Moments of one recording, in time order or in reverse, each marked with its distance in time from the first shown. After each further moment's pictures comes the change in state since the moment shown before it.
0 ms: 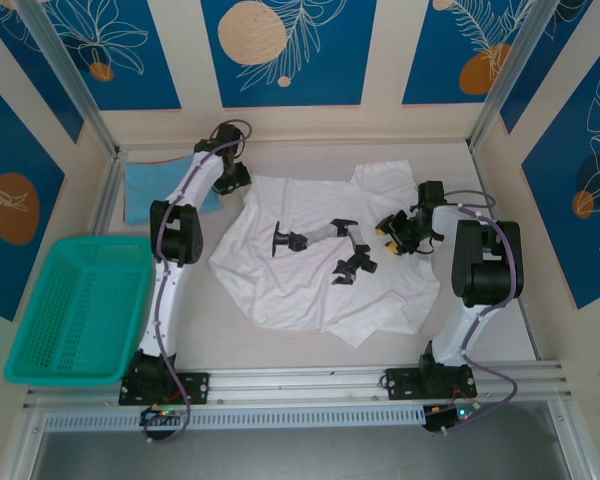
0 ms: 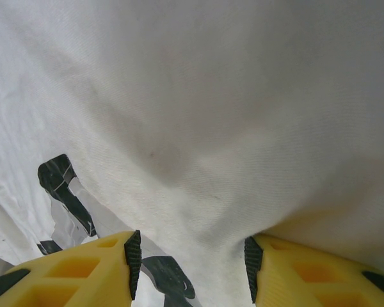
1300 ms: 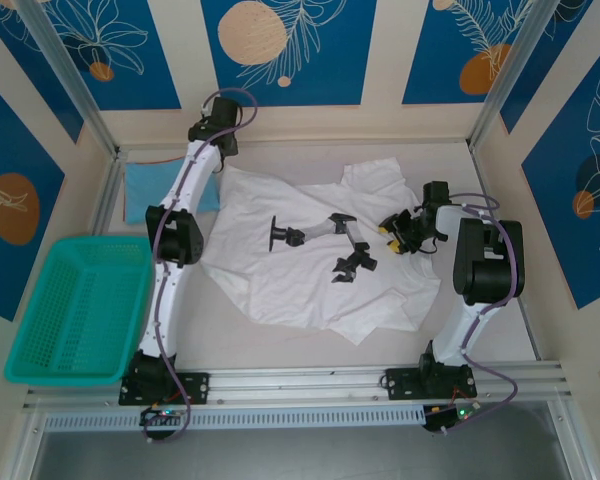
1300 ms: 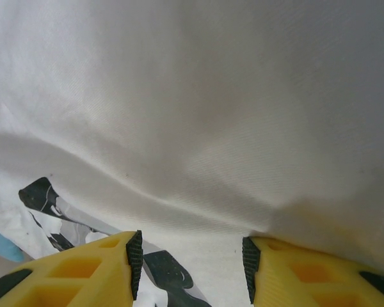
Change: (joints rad) left arm -0.025 -0.038 0.203 0.073 -0.443 0.298; right arm -0.040 0.015 0.002 0.017 -0.044 0.035
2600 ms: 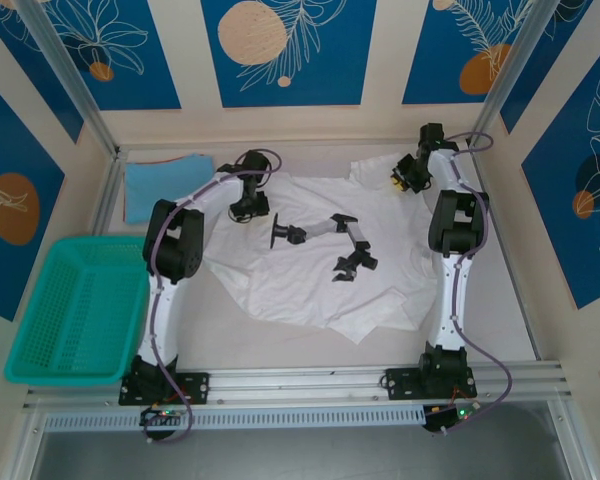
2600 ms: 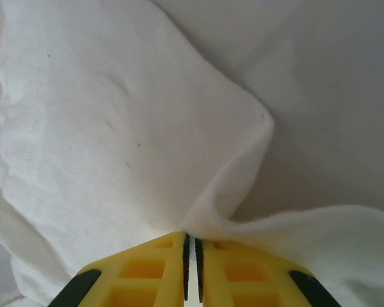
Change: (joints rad) left arm -0.157 -0.303 -0.843 0.146 0.369 -0.298; right arm -0.018 0.710 1.205 -0.447 0.243 -0.030
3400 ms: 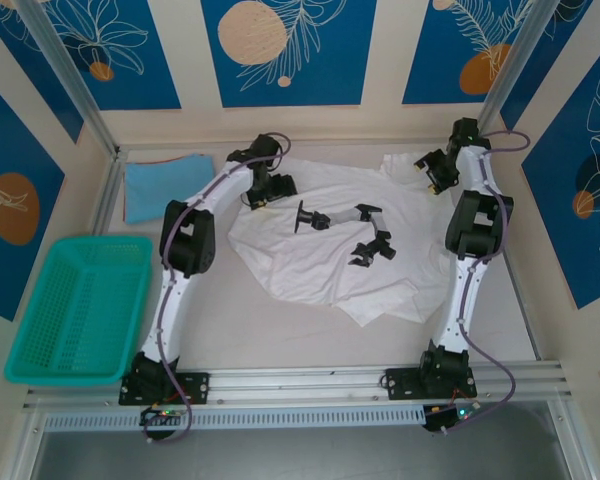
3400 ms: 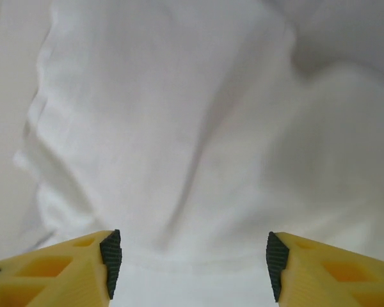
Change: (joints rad) left arm -0.005 0.118 0.300 -0.078 0.196 -0.054; right arm -0.097 -0.156 -0.101 -0.018 0.014 -0.023
